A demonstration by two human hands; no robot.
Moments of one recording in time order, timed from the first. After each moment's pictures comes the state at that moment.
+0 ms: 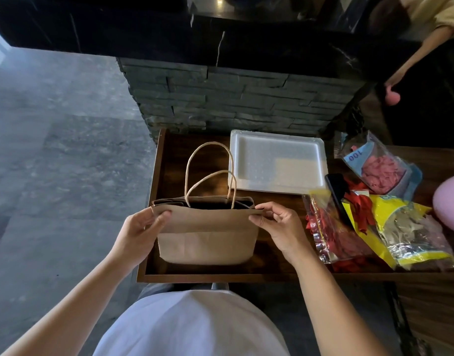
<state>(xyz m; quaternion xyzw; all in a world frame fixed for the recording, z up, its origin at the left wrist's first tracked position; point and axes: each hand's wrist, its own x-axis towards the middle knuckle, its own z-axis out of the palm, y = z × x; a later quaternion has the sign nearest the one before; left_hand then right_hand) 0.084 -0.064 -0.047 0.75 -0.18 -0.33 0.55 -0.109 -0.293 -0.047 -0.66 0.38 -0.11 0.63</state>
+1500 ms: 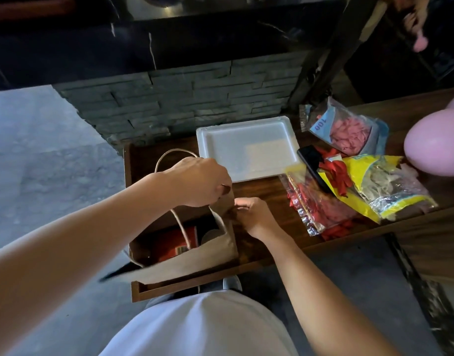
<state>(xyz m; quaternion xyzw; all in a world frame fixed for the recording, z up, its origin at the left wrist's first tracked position) 0.063 -0.250 0.042 0.69 -0.70 -0.19 -0.07 -0.104 -0.298 -0.100 -0.78 0.39 -0.07 0.49</state>
